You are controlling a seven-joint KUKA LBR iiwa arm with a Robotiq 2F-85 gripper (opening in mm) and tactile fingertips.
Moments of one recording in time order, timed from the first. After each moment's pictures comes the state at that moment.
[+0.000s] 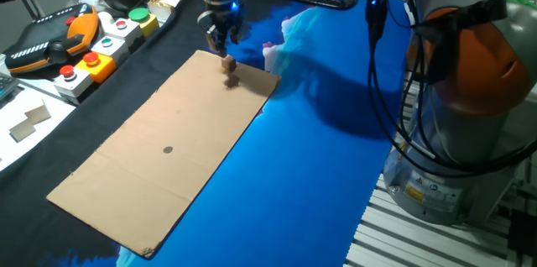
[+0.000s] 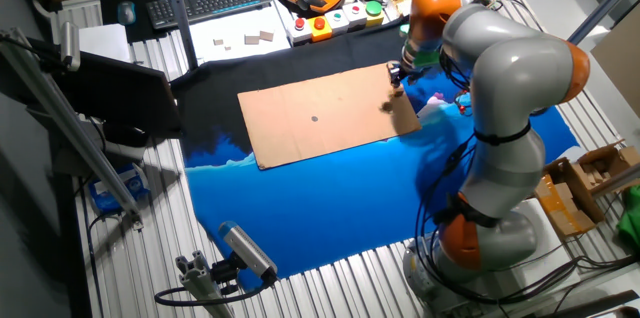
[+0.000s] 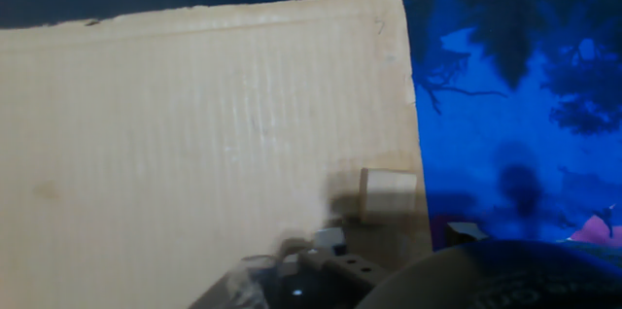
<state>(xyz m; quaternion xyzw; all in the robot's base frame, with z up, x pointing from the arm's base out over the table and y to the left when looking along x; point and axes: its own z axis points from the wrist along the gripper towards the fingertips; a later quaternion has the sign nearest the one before) 0.583 -0.122 0.095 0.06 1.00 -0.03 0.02</state>
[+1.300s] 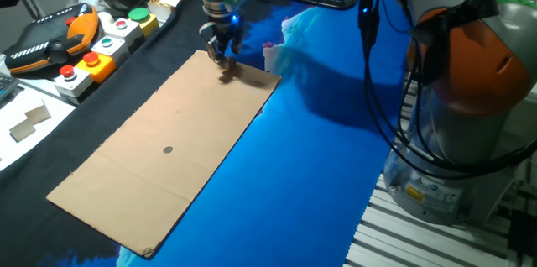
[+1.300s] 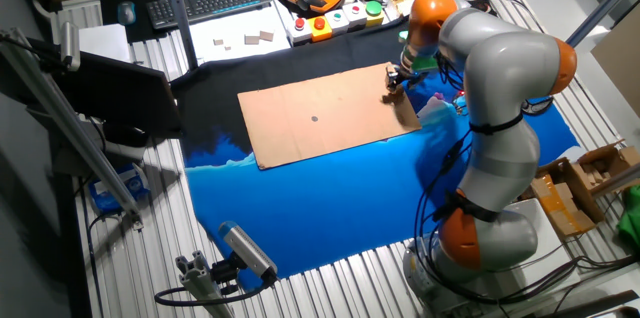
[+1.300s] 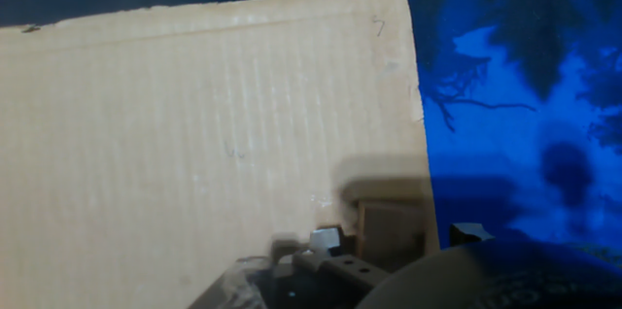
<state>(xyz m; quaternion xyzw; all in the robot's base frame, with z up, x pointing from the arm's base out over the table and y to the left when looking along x) 0.594 -0.132 0.051 0.06 1.00 -0.01 0.01</state>
